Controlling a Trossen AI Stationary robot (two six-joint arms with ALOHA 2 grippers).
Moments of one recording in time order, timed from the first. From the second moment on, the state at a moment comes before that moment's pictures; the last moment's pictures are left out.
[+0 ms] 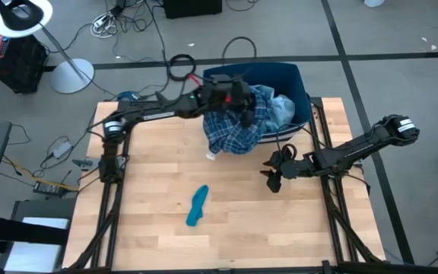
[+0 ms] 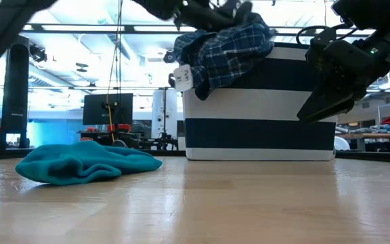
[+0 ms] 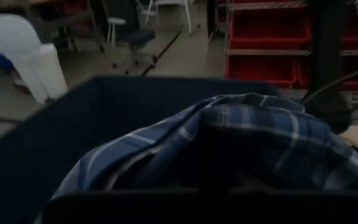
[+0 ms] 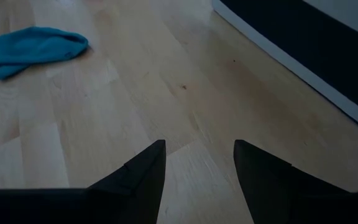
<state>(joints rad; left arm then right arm) 0.32 1.97 1.80 -0.03 0.04 0.08 0.26 1.08 0.42 -0.10 0.46 0.62</state>
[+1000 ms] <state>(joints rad) 0.39 2.16 1.91 -0.29 0.10 -0.05 0.26 1.08 0.42 -0.11 0.46 0.62</state>
